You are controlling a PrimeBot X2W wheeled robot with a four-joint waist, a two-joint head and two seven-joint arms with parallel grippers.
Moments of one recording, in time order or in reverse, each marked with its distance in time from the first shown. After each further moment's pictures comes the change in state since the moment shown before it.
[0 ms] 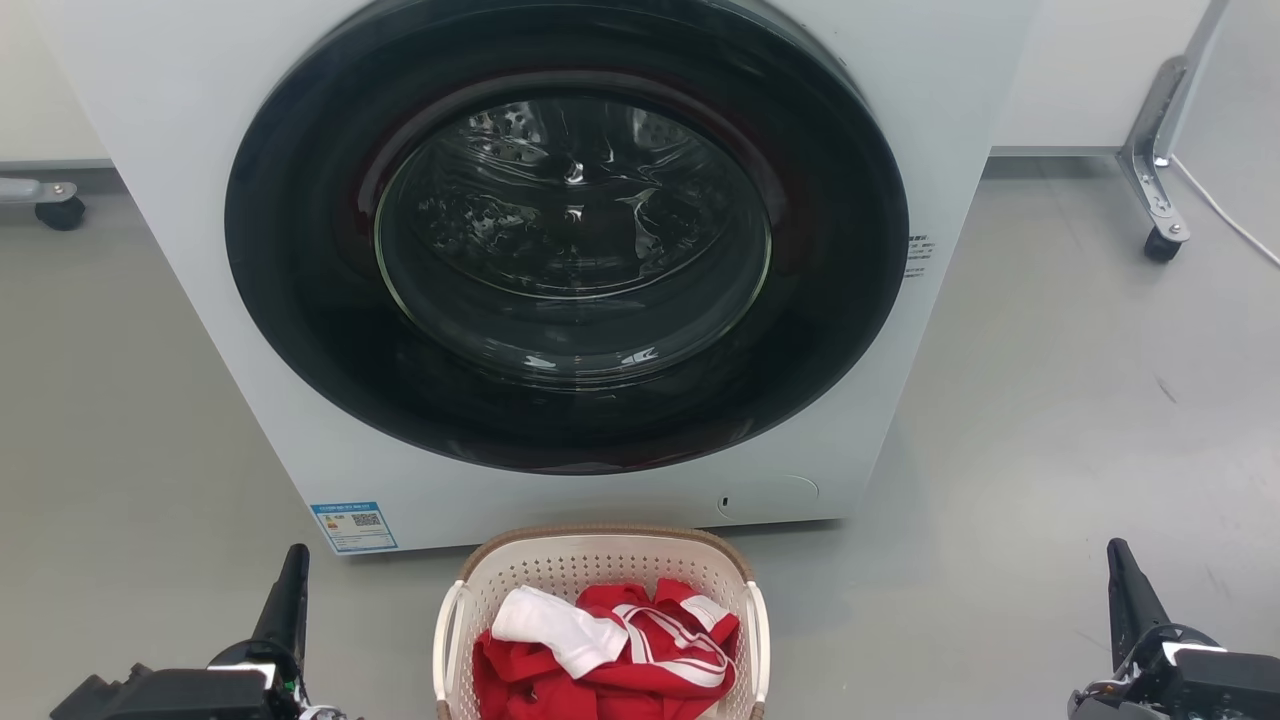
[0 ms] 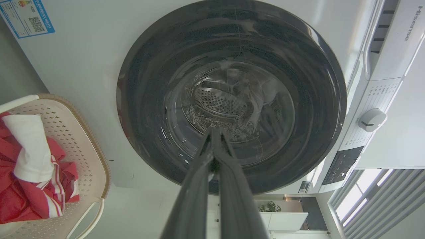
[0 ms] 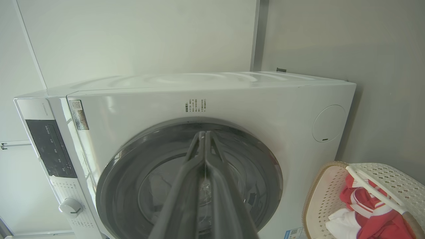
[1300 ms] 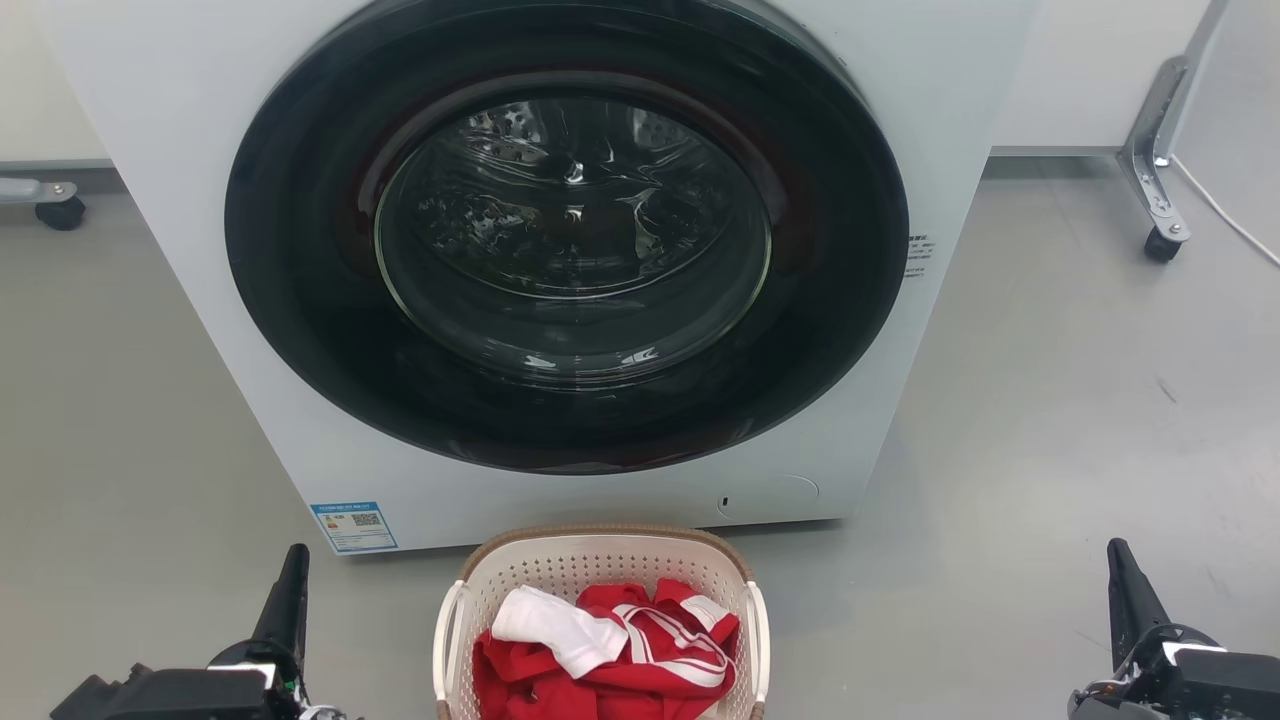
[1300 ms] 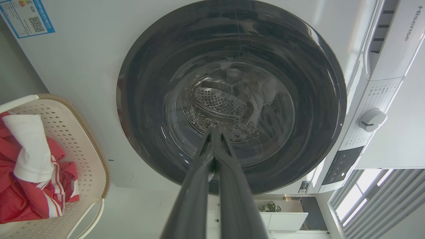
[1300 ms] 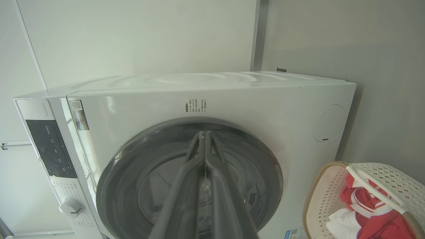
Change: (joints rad) left arm 0.000 0.000 0.000 0.000 0.000 0.000 0.000; right arm 0.000 0.000 0.000 0.000 0.001 0.000 0.000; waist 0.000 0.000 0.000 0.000
